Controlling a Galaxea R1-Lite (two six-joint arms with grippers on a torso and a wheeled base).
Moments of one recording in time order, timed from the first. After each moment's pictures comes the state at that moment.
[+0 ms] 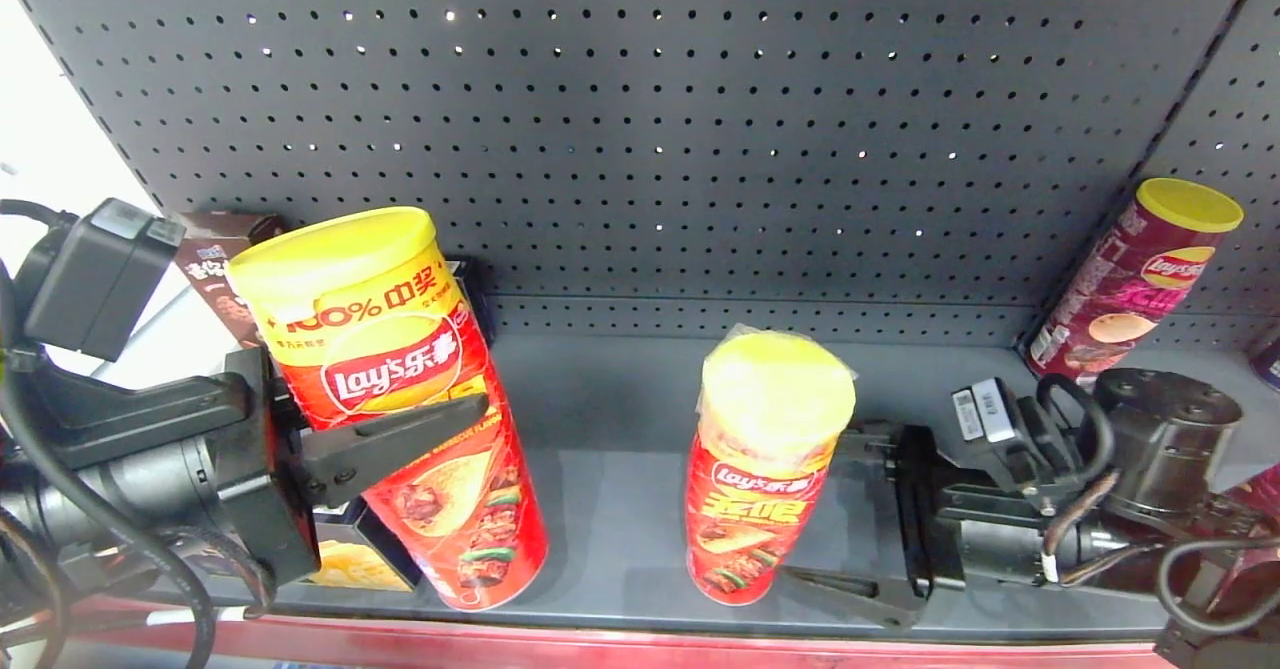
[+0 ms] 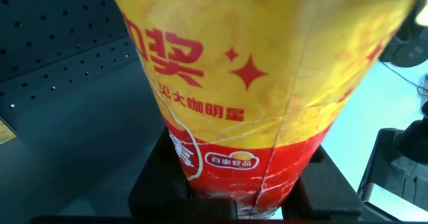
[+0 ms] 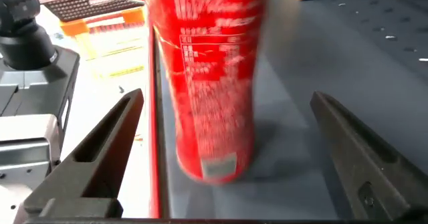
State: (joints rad) left arm -0.38 1.23 -0.53 -0.67 -0.54 -0.05; right arm 0.50 1.71 -0.41 -1.22 0.81 -0.26
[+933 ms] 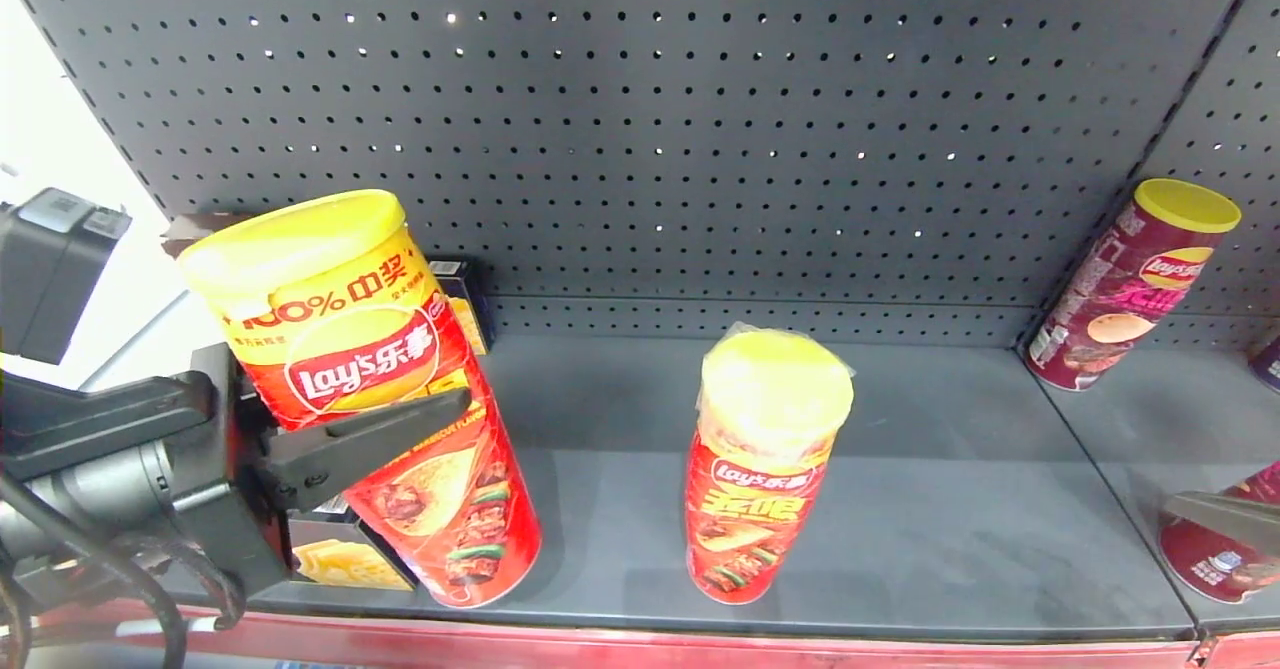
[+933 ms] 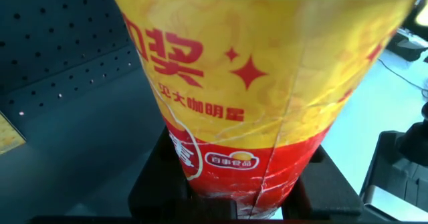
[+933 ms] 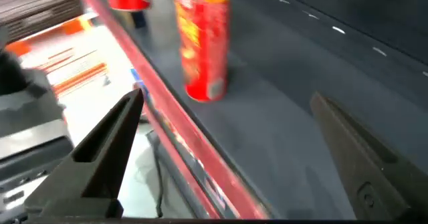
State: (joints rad) left arm -0.38 1.20 -0.52 -0.68 -0.54 -0.05; right arm 0.46 0.71 -0.29 -0.40 0.39 -0.17
